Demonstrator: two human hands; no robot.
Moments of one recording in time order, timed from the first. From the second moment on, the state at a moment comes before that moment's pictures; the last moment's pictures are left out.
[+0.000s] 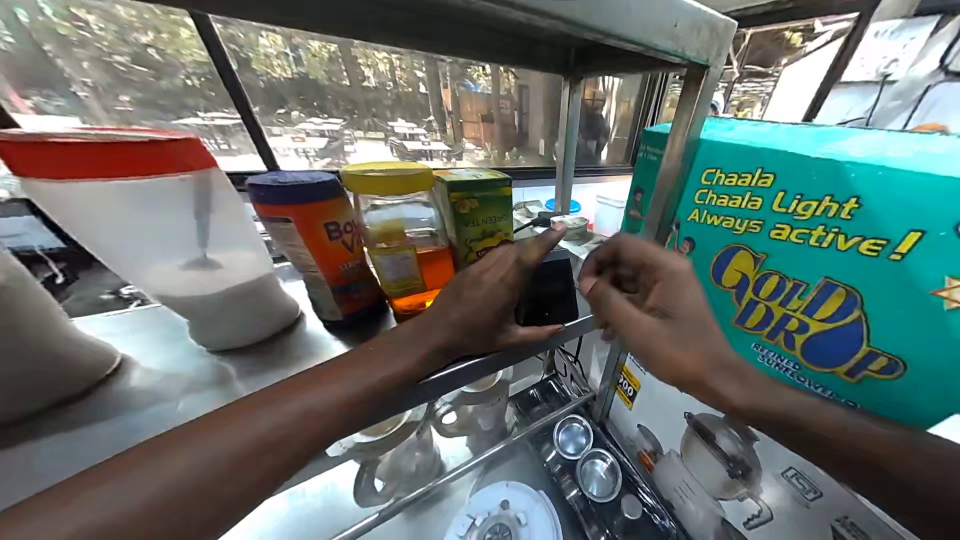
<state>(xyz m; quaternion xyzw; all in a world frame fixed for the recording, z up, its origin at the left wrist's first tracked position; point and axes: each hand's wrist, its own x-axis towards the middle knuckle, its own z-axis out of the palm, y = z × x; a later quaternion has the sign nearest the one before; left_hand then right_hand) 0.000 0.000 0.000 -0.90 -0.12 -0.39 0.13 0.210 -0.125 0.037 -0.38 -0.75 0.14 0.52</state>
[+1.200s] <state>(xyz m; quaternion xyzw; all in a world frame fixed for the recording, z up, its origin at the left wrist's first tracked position) -0.002 0.005 0.001 -0.91 -0.14 -0.39 -0.05 0.224 -0.095 -0.049 -0.35 -0.76 0.07 0.54</state>
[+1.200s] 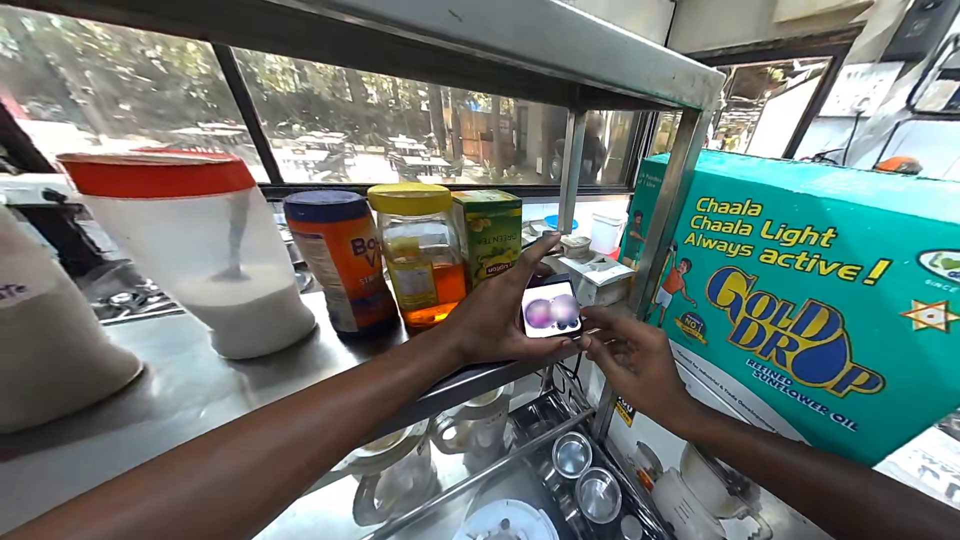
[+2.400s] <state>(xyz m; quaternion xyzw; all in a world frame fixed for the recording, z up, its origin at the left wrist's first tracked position) -0.002 0.004 0.003 -0.90 -0.11 -0.41 -0.06 0.225 -0.100 -0.041 -0.39 -0.73 0.16 0.54</state>
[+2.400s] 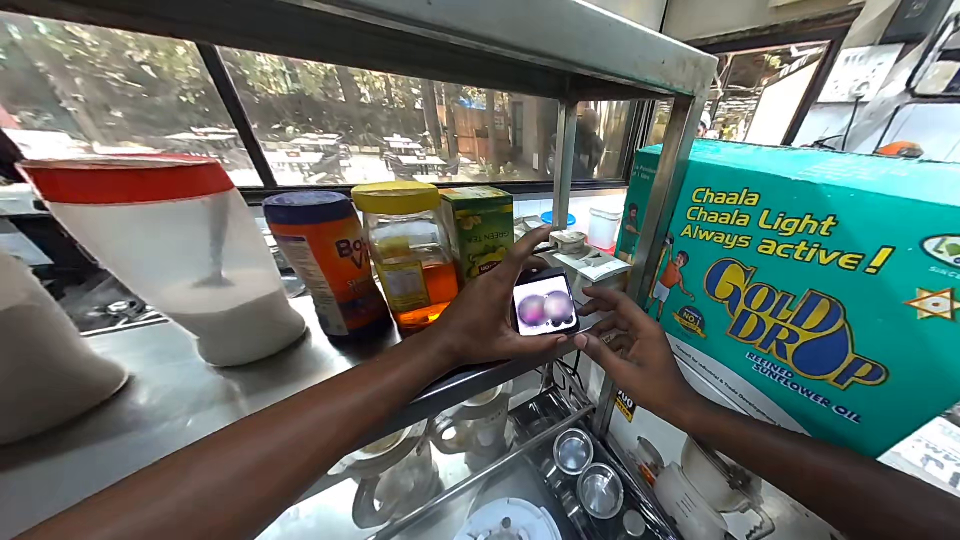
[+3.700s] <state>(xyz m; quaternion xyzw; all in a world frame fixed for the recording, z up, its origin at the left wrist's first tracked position) -0.002 0.002 0.001 -0.94 -0.11 -0.31 -0.11 0.222 -0.105 -0.041 -0.37 -0.66 0.36 0.54</state>
